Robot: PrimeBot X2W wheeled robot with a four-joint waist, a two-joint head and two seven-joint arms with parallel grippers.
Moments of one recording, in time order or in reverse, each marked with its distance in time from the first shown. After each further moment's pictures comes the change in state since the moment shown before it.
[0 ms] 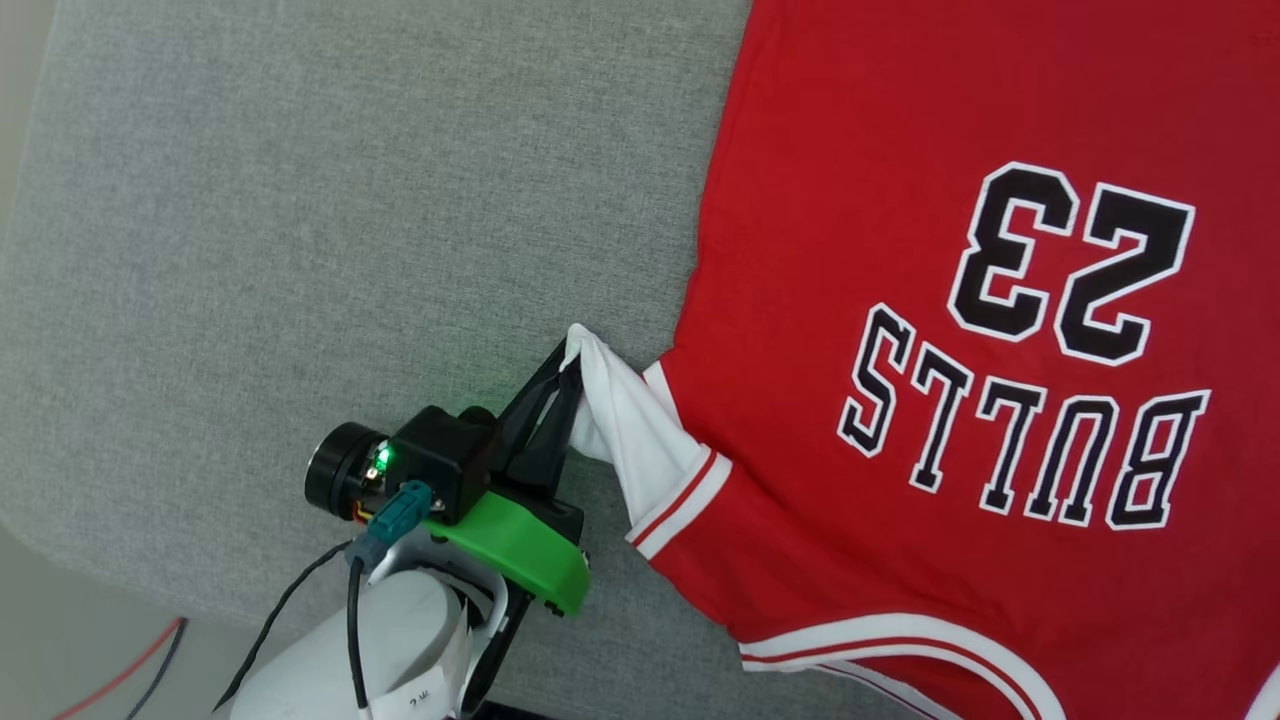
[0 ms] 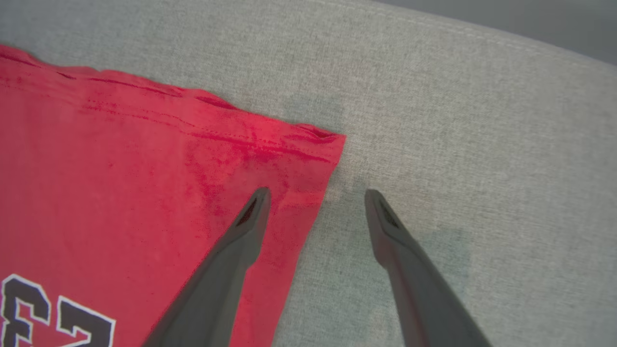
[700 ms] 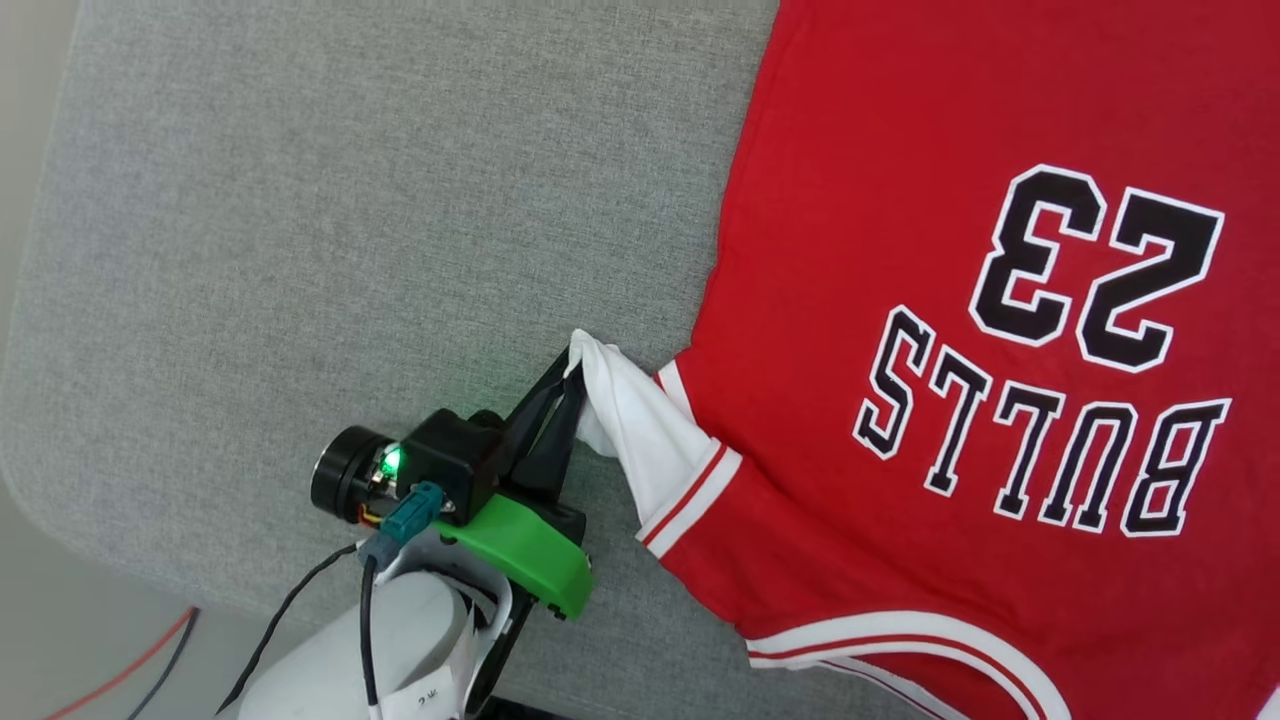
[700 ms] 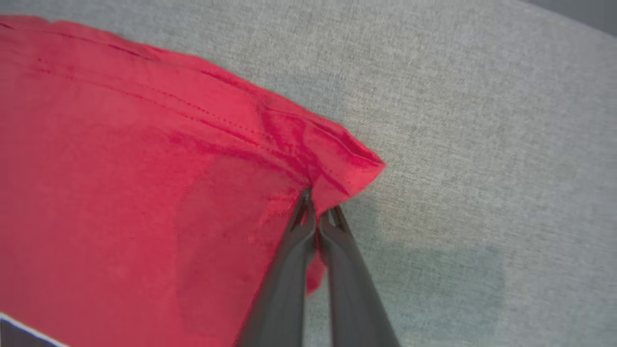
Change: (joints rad) left arm -0.008 -0.012 -0.014 0.031 0.010 0.000 -0.001; right arm 0.051 -0.032 0.071 0.015 0.023 0.000 -0.065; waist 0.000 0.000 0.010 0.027
